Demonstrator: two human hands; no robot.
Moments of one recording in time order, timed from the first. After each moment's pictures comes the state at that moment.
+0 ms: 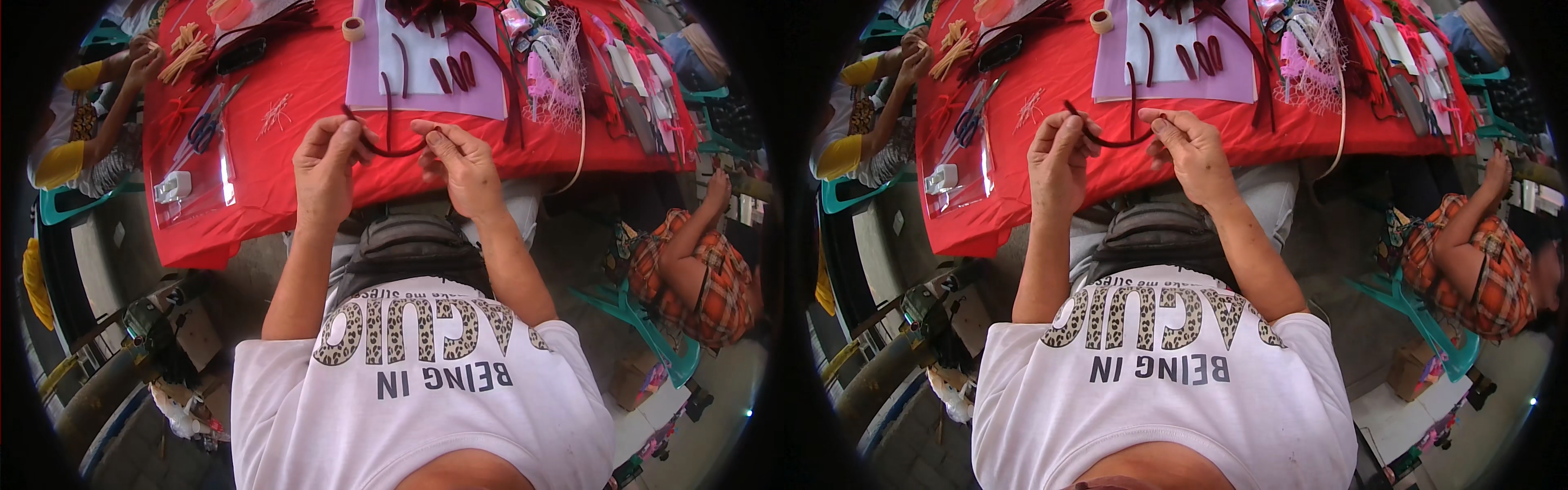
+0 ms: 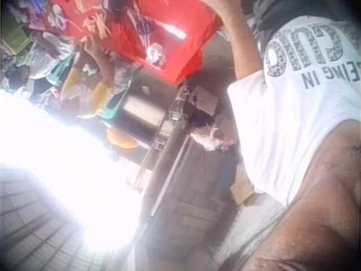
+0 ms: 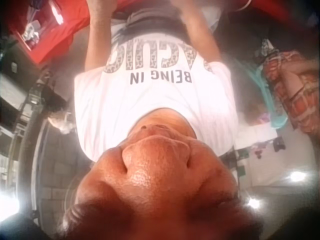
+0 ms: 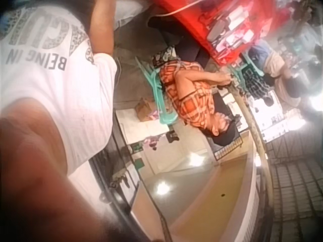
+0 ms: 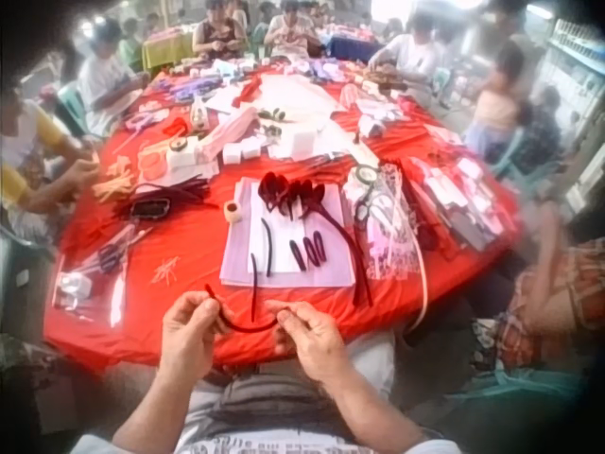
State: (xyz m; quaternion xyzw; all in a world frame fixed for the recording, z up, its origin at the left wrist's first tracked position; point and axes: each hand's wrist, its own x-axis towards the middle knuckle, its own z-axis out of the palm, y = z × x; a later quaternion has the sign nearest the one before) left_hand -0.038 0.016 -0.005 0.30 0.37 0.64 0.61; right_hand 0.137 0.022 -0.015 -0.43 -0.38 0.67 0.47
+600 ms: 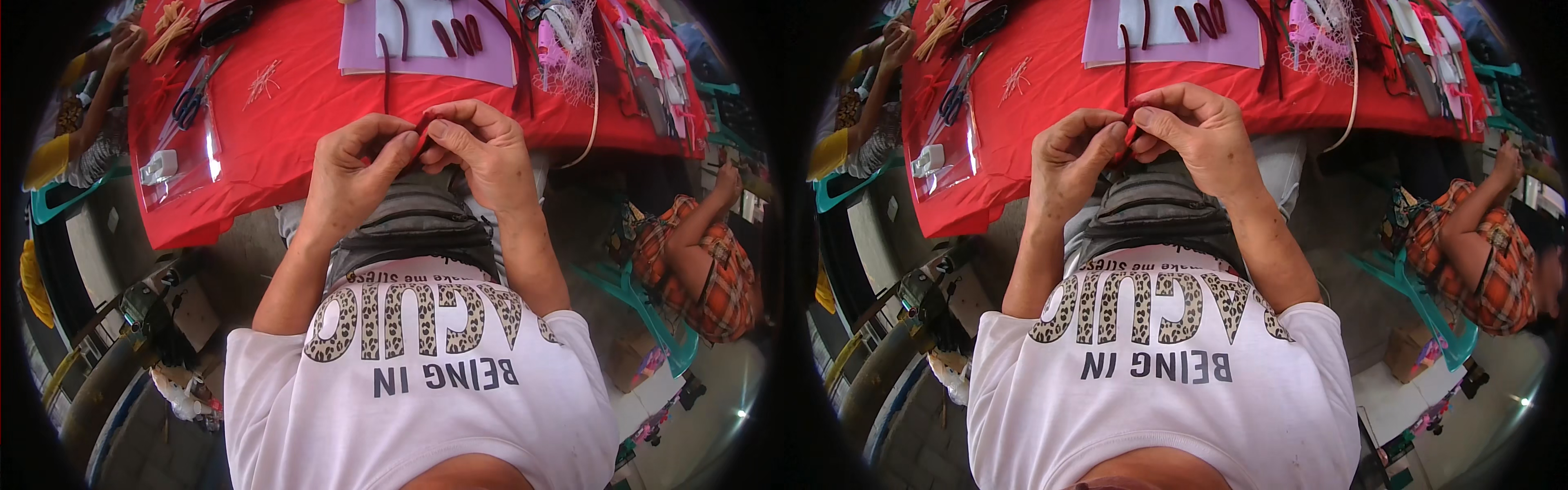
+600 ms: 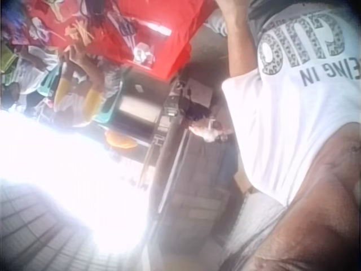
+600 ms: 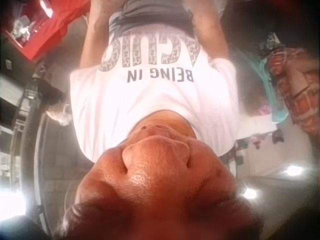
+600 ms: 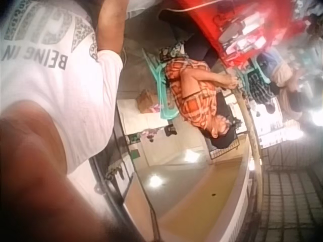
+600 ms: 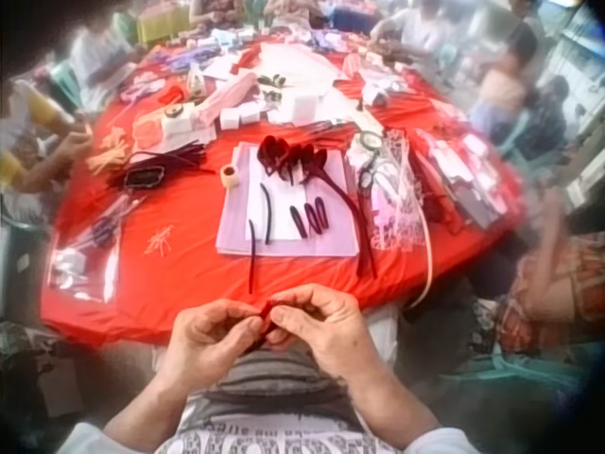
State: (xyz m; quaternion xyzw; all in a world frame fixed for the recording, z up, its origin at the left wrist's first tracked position) left_hand -0.022 -0.016 0.024 0.49 0.49 0.43 0.58; right_hand 0.145 0.003 0.017 -0.40 -0.36 0.71 0.46
